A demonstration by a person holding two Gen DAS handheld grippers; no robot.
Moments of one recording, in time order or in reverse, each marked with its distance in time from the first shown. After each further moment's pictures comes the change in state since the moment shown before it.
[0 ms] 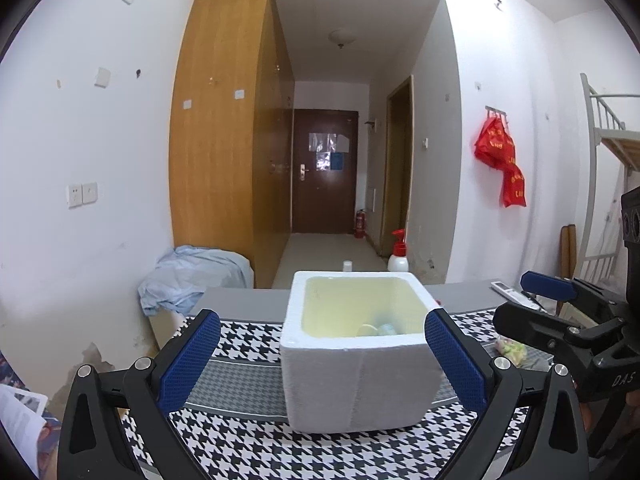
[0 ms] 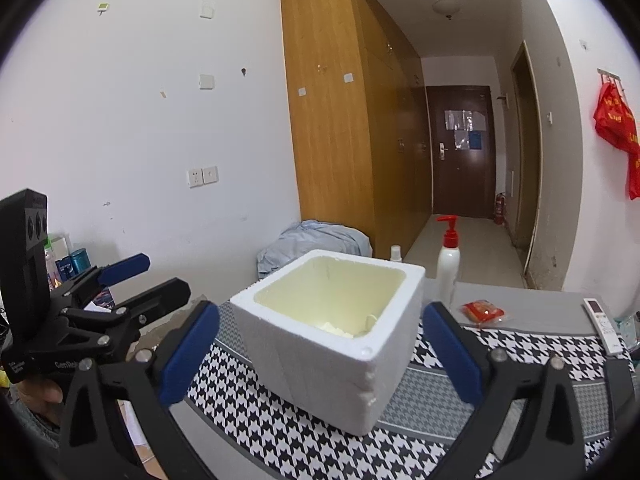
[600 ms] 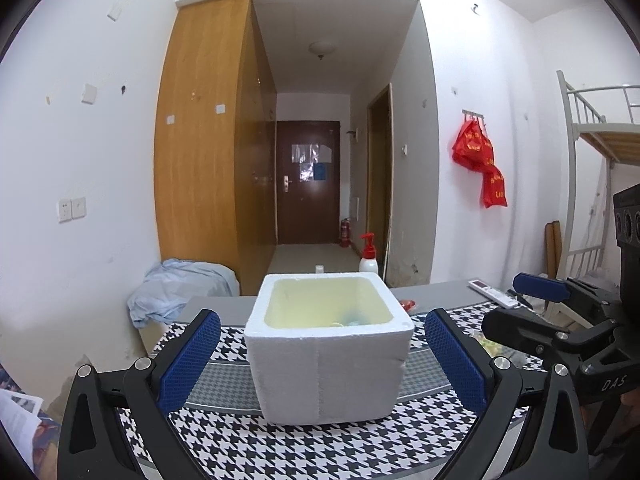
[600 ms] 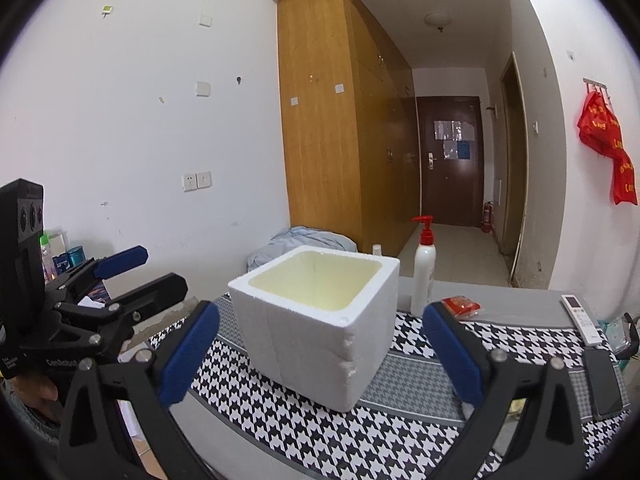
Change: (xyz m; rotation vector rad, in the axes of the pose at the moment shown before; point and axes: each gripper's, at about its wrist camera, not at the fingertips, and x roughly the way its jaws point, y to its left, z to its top) left arm -0.026 -0.026 -0.013 0.036 -0.039 -0.053; right arm -0.039 -0.005 -0.020 -0.011 -0.031 -0.040
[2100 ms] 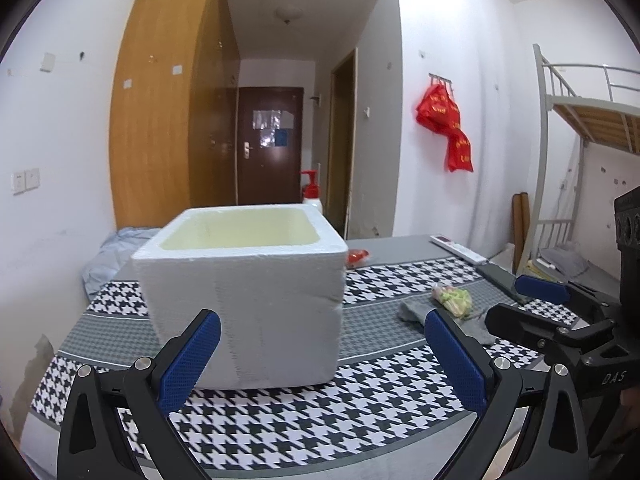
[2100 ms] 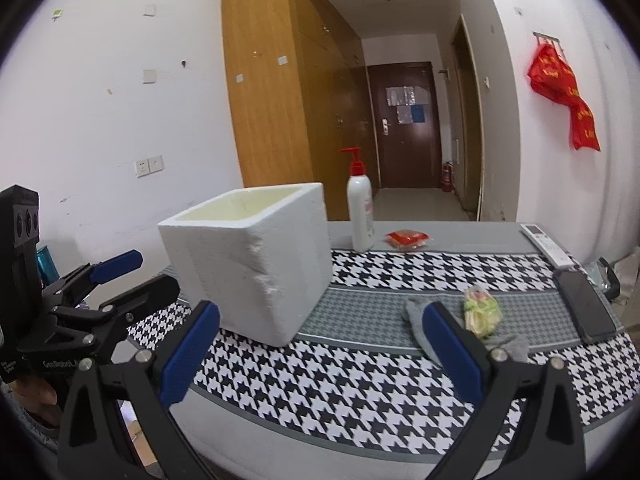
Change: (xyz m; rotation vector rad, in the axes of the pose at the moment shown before) left arm 0.053 -0.052 -0.060 0.010 0.124 -0.143; right arm -0.014 -0.059 -0.068 0.125 0.083 -0.138
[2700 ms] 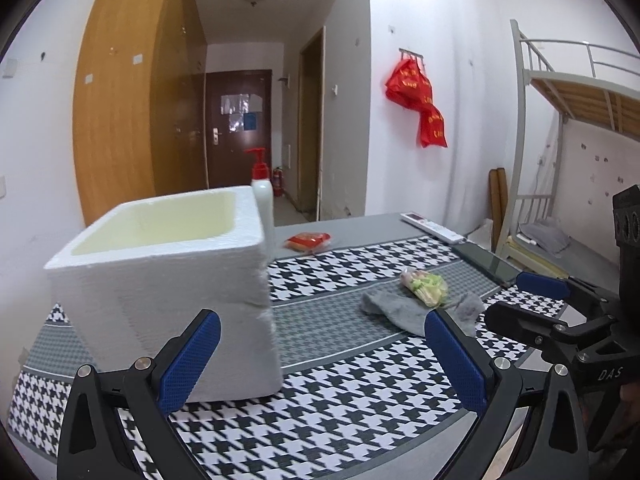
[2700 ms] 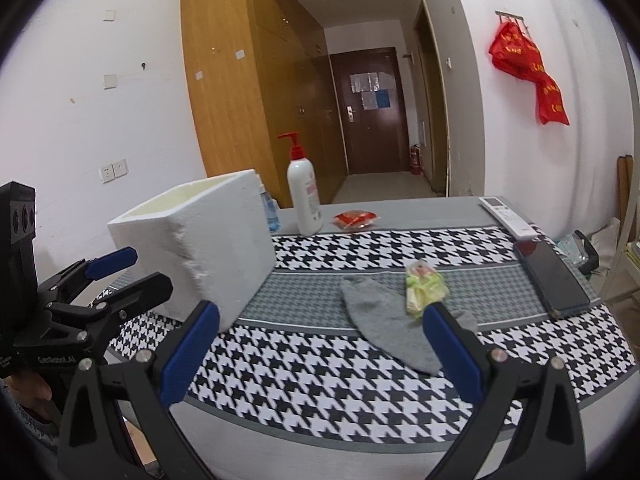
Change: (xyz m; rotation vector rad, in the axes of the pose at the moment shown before) left arm 0.046 -0.040 0.004 0.055 0.074 -0.095; right arm -0.001 -0.055 -0.012 0.074 0.043 -0.100
